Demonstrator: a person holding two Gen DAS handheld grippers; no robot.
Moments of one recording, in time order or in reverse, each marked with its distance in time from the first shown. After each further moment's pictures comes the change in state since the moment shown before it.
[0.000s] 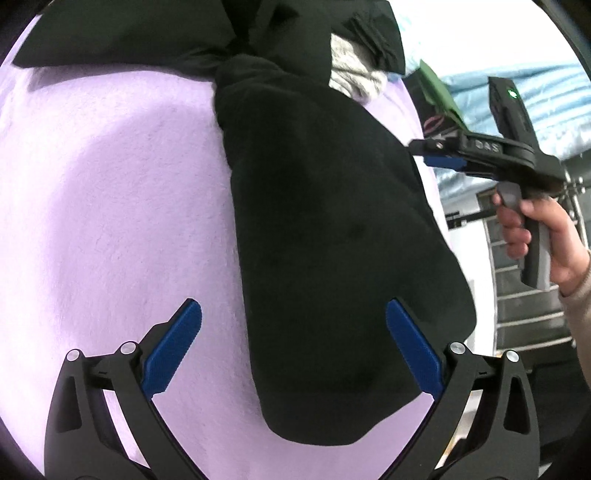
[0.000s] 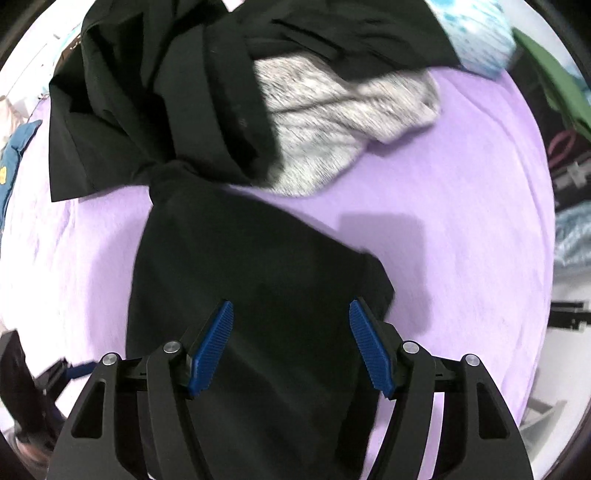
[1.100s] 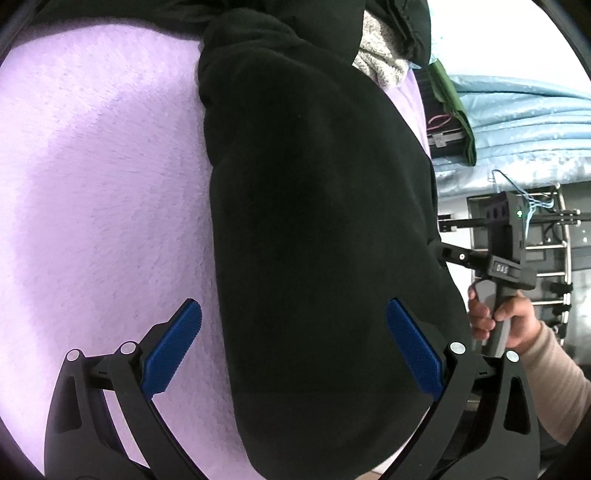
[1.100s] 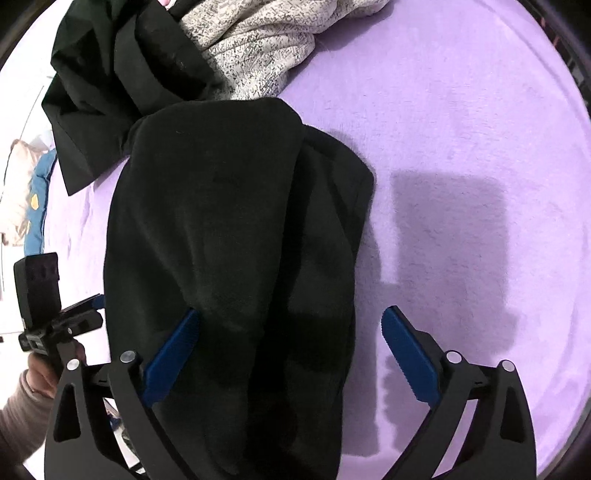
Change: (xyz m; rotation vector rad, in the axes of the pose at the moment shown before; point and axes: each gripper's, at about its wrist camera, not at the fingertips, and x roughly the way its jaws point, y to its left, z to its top) left arm 0.050 0.022 0.035 -0.106 0.121 -0.129; right arm 0.049 -0.076 -0.095 0.119 0.089 0.273
